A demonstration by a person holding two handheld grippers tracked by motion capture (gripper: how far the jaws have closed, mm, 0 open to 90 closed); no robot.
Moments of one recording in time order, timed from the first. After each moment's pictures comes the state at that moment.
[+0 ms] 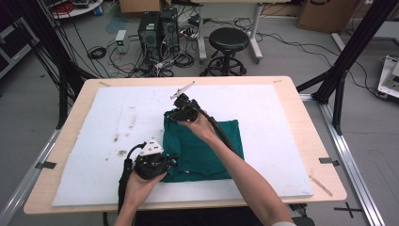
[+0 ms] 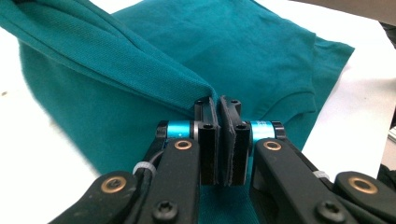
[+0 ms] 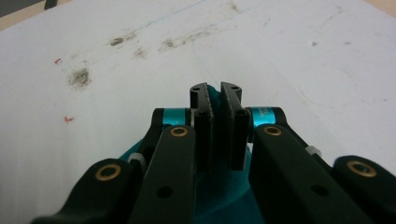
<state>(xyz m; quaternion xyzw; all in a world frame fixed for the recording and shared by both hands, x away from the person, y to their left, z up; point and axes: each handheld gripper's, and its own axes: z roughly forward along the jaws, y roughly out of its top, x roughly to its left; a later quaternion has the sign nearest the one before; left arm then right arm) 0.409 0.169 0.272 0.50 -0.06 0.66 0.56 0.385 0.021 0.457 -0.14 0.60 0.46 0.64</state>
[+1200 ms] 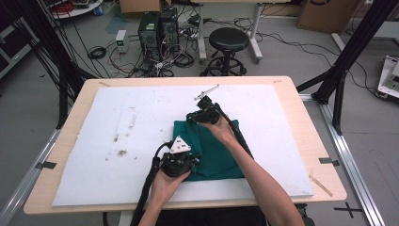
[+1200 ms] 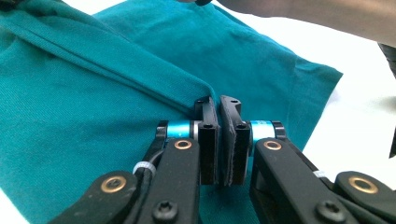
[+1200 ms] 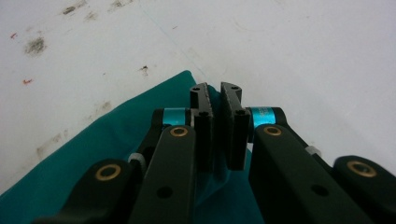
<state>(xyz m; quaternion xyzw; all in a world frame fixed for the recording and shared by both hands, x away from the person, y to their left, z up) 0.415 0.103 0.280 0.50 -0.06 0.66 0.55 0.404 -0.046 0.461 -0.08 0.60 0.49 0.63</state>
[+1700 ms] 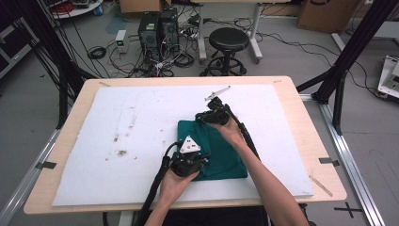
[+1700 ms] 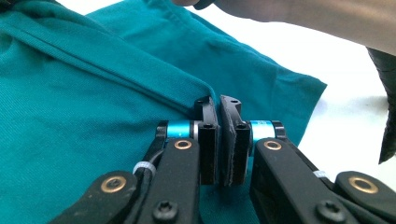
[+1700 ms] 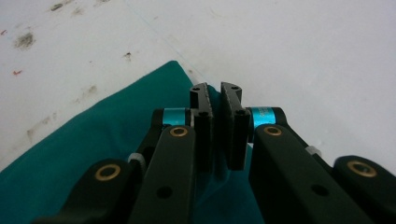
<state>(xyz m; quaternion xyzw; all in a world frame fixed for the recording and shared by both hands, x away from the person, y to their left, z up) 0.417 0.078 0.284 0.51 -0.08 0.66 0.55 0.407 -0.078 0.457 -0.07 0.58 0.51 0.63</state>
